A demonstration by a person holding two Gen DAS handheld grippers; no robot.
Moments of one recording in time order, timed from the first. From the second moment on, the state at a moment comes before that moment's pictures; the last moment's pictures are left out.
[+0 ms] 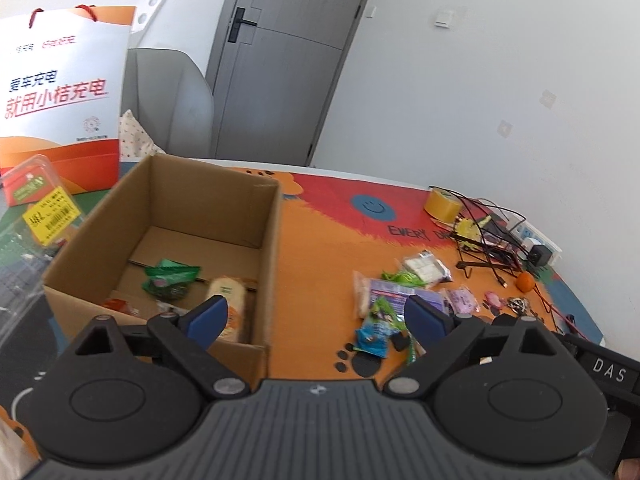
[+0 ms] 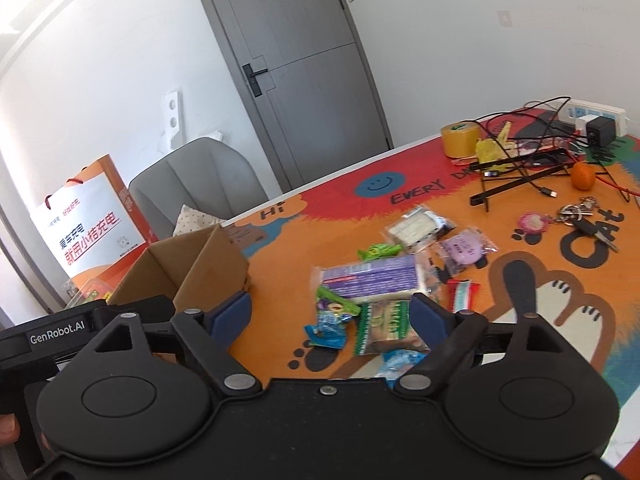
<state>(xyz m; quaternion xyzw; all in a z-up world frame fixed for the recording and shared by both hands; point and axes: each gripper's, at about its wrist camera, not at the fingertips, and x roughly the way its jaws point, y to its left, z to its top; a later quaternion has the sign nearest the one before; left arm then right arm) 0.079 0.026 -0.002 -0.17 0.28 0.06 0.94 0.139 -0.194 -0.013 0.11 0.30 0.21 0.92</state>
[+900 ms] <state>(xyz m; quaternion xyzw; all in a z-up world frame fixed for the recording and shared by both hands) 0.116 -0.028 -0.036 -0.12 0.31 -0.01 0.94 0.171 -0.214 -0.081 0.14 0.39 0.18 0.89</state>
